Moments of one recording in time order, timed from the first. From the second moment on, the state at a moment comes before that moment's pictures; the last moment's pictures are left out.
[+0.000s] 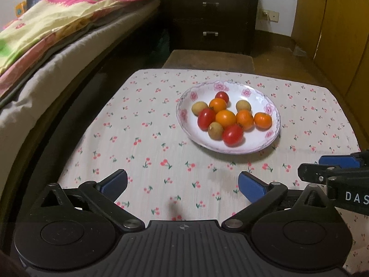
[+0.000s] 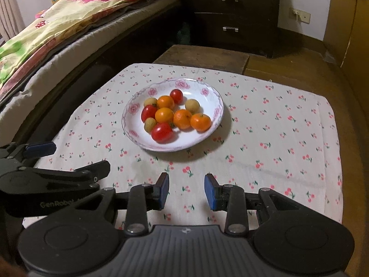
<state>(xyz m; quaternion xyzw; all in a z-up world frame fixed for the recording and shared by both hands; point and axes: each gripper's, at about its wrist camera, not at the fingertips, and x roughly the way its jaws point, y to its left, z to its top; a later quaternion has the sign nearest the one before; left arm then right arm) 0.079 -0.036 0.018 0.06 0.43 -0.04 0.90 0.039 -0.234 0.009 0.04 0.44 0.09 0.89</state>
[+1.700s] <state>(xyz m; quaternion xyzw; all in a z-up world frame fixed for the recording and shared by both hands) 0.023 -0.046 0.023 0.08 0.41 -0.05 0.91 -0.017 -0.237 0.008 0.07 0.44 0.08 0.89</state>
